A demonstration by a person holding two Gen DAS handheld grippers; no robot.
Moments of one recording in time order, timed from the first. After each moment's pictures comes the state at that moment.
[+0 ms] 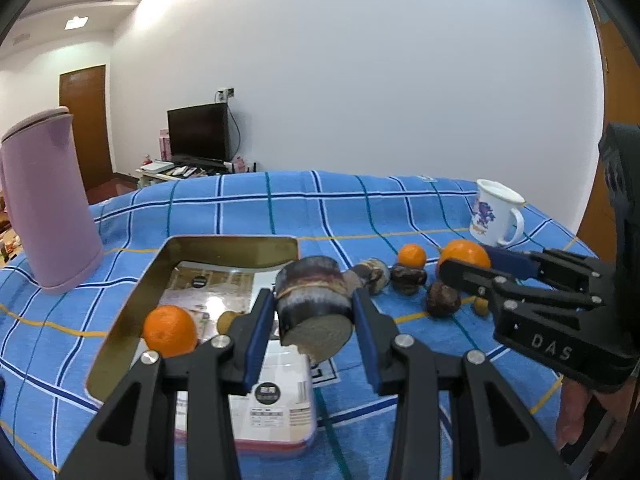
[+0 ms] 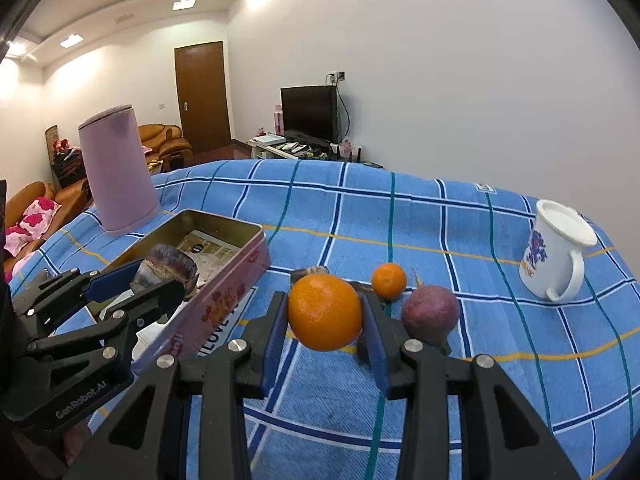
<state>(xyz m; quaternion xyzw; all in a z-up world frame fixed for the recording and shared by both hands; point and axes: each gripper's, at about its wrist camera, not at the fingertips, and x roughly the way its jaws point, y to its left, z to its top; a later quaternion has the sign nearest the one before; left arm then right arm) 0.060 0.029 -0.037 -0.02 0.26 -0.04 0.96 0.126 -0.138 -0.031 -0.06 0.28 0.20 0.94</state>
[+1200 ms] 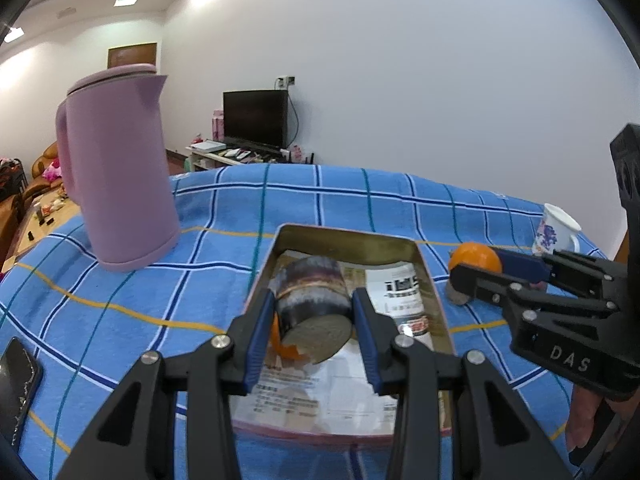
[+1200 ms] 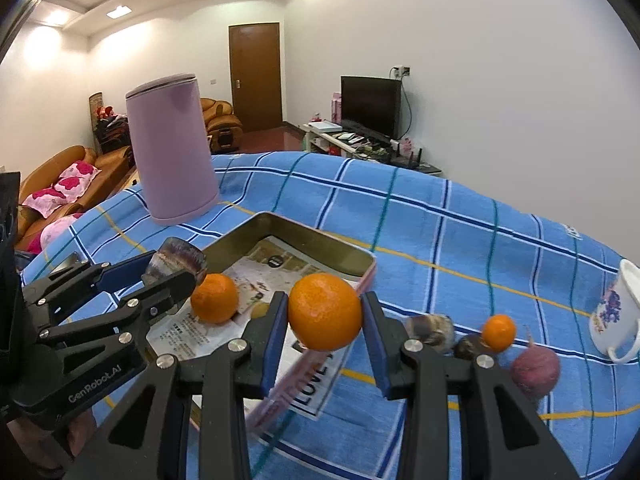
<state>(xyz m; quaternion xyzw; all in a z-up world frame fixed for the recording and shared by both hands) 0.059 0.119 -0.039 -0.06 0.28 0.05 0.96 0.146 -0.038 -0.030 -0.11 0.30 0.29 0.90</state>
